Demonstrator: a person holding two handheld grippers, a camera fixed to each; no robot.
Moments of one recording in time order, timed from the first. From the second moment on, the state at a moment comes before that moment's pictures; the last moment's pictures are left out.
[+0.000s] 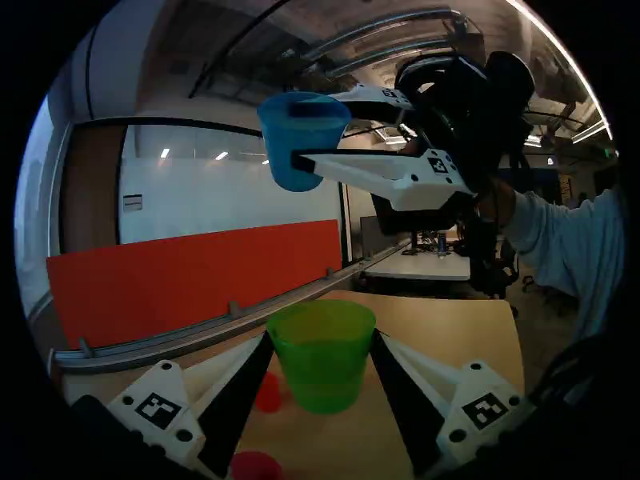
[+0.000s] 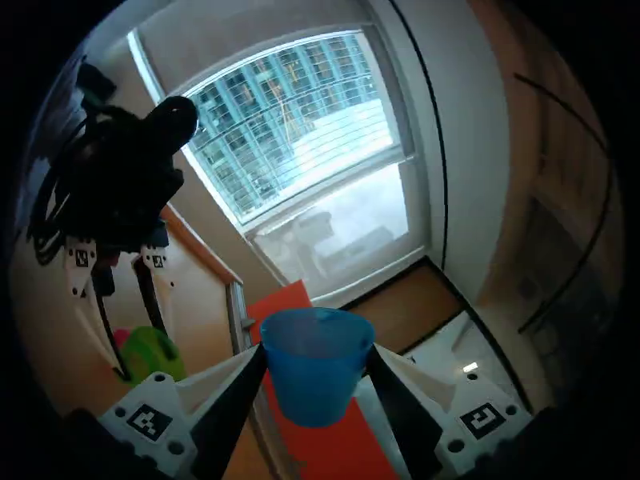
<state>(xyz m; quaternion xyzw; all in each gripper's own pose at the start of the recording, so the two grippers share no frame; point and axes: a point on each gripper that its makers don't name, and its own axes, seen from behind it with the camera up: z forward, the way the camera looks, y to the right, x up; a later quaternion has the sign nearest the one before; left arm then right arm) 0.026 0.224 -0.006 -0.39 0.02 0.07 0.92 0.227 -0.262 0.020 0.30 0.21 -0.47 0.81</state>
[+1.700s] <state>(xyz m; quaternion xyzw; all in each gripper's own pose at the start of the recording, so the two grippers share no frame) 0.029 0.210 -0.010 -0.37 0.02 0.06 0.93 0.199 -0.267 -0.009 0.41 0.05 -0.08 0.91</state>
